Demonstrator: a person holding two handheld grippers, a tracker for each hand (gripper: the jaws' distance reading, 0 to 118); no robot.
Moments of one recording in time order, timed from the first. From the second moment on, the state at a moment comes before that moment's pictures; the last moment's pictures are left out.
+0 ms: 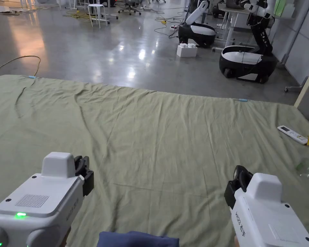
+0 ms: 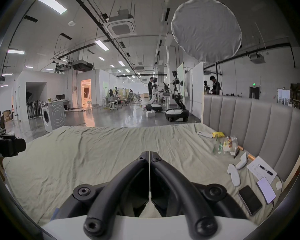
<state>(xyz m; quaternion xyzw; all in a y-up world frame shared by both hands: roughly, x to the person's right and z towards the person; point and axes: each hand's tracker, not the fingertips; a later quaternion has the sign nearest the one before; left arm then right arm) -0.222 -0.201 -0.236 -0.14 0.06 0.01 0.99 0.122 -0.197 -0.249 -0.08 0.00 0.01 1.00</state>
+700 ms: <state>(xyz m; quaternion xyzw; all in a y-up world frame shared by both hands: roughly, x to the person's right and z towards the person) -0.264 -0.233 -0.212 -0.15 0.08 0.01 0.99 0.079 -0.259 -0.203 -0.16 0.05 0.05 0.98</state>
